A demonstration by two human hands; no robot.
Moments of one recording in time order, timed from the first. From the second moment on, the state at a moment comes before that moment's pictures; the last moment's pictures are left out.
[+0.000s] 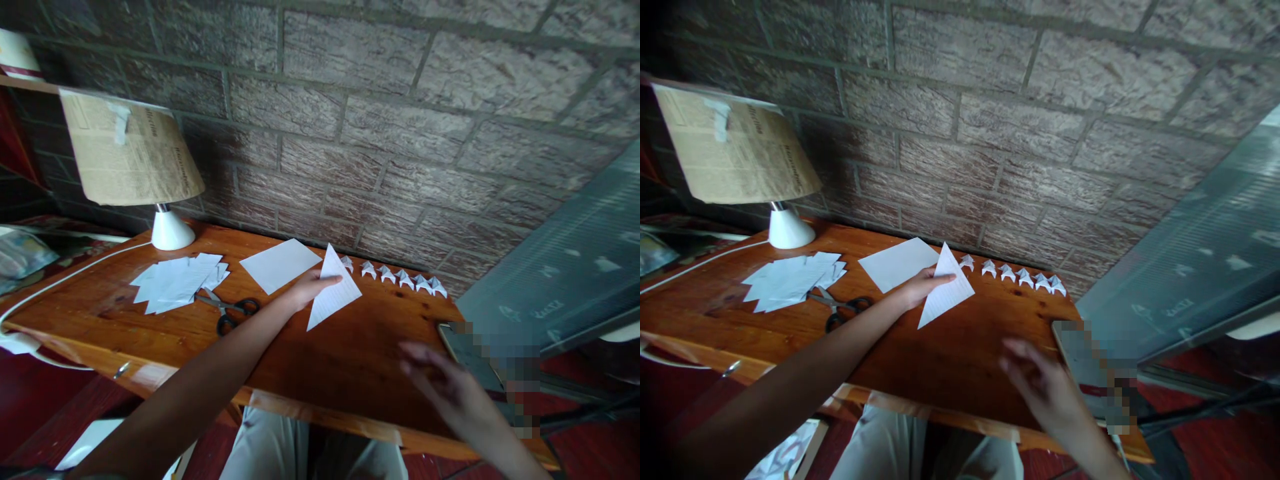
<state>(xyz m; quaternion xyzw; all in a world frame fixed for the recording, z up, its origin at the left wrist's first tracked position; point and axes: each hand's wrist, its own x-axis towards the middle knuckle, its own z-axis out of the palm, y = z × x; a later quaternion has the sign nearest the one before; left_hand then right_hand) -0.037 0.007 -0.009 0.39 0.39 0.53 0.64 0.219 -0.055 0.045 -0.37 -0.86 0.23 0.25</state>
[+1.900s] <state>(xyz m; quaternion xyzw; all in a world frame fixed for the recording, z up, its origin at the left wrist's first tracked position) -0.031 0.015 -0.001 0.36 0.44 0.63 0.53 0.168 0.041 0.006 -0.33 -0.70 0.59 0.23</state>
